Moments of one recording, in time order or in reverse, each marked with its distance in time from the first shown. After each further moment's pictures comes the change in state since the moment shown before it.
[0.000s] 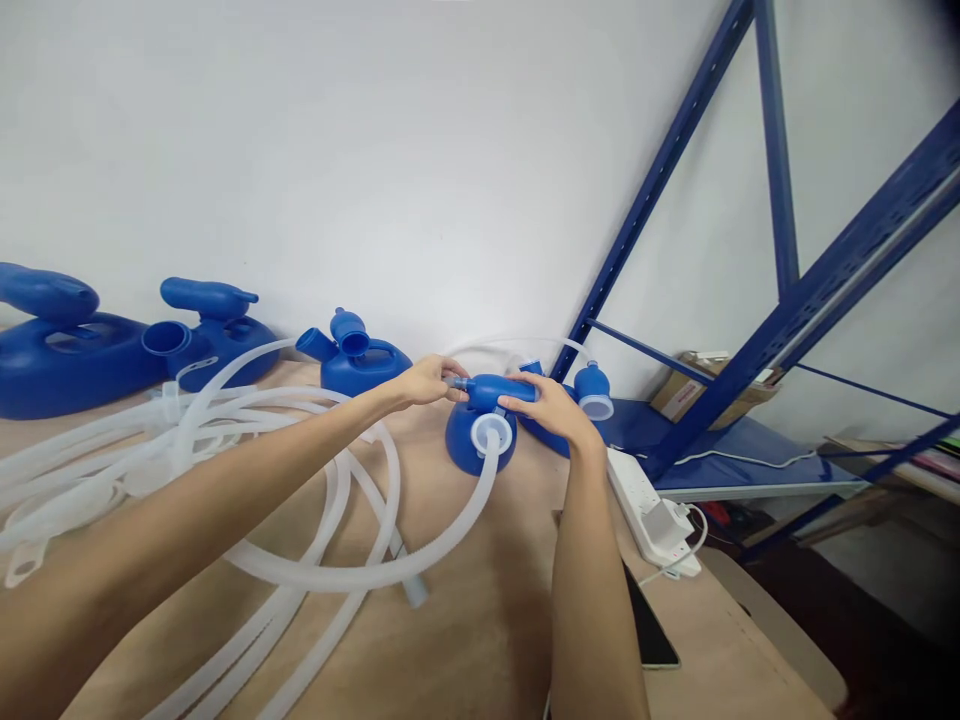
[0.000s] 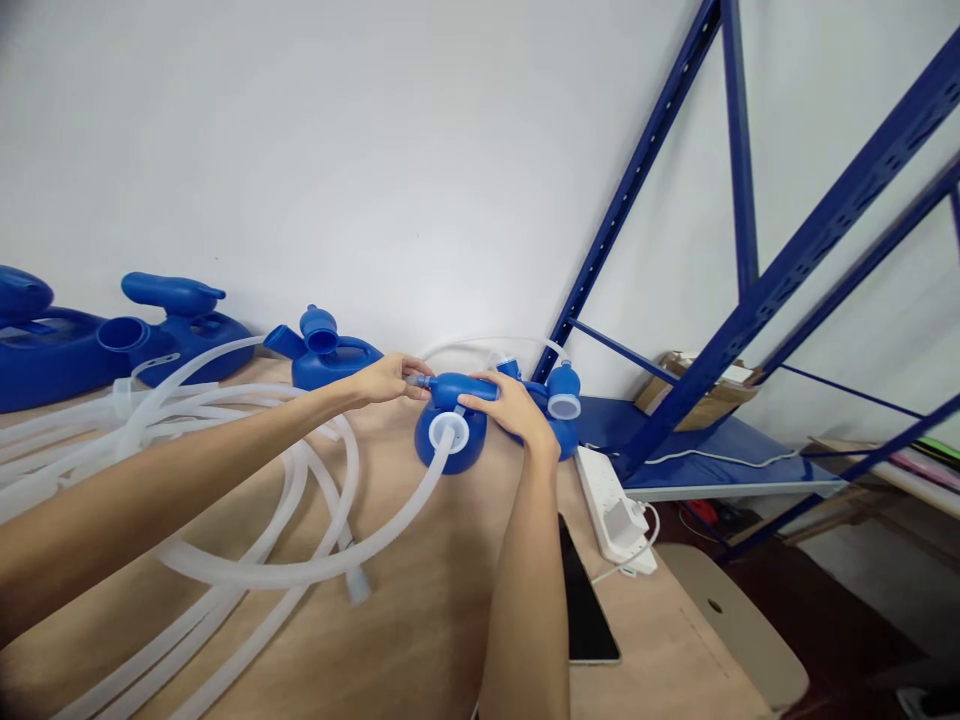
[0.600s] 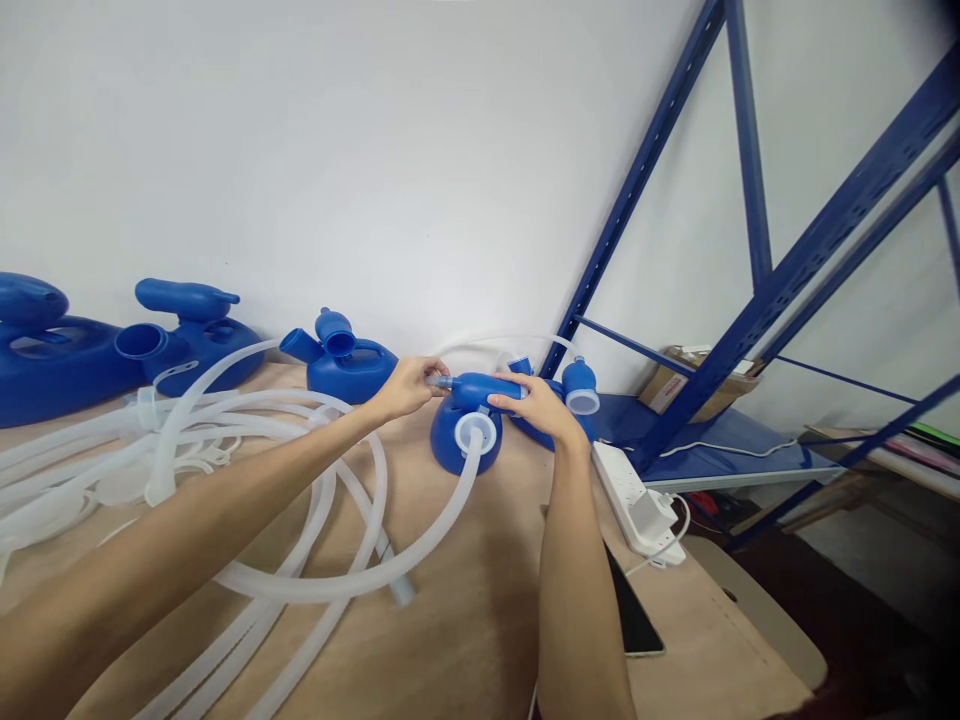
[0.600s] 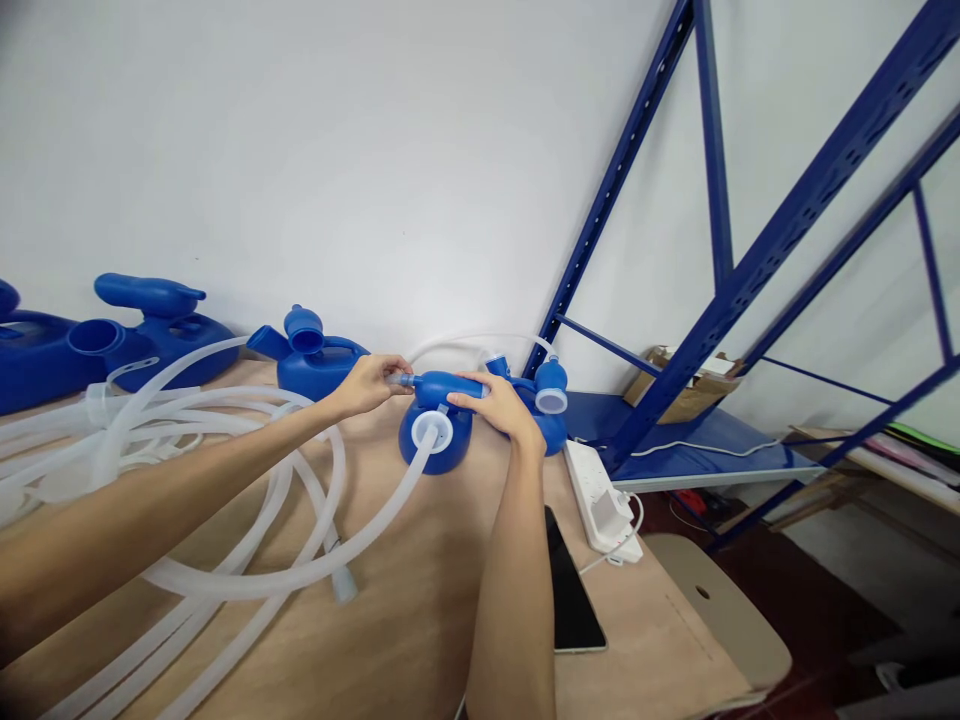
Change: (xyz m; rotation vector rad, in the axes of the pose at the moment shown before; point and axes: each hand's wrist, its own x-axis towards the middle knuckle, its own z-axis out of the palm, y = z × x) left_hand -0.015 0.002 0.012 -0.052 0.269 0.040; right_hand -0.001 0.009 0.004 0.176 -0.025 0.001
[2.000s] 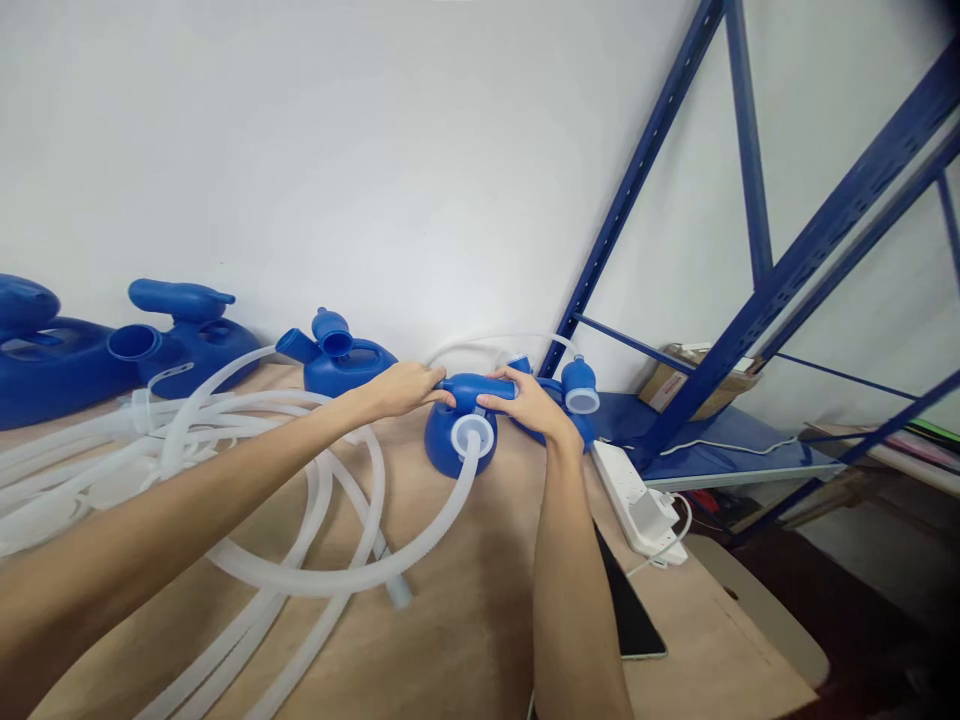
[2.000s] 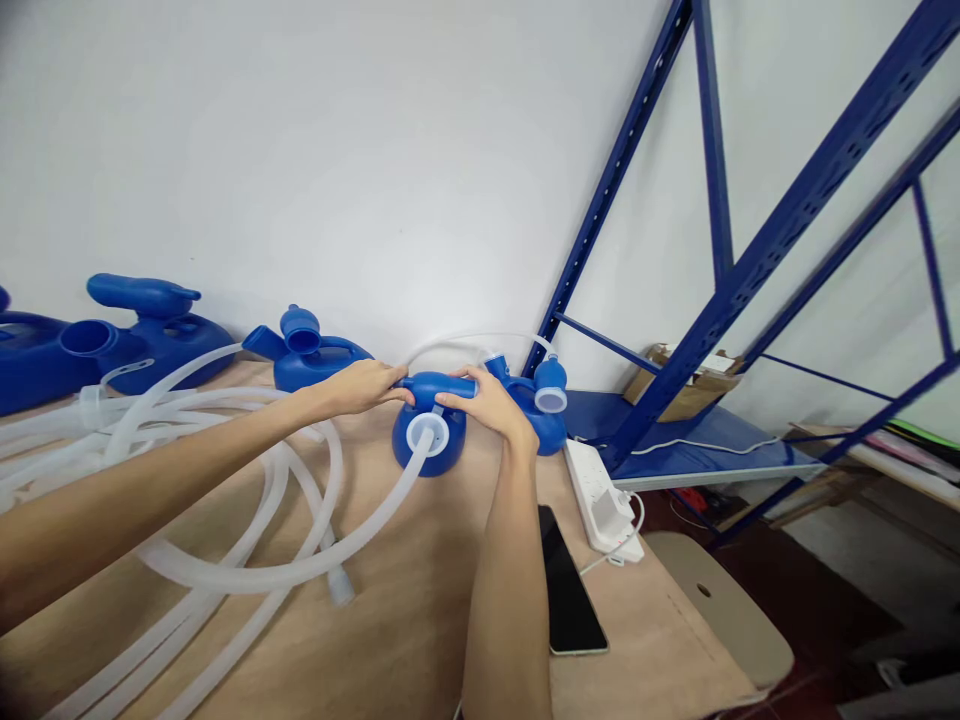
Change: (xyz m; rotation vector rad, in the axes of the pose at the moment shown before) left_hand 0.005 0.003 -0.016 0.746 -0.334 0.222; right_hand 0.006 0.000 0.010 0.011 0.008 -0.037
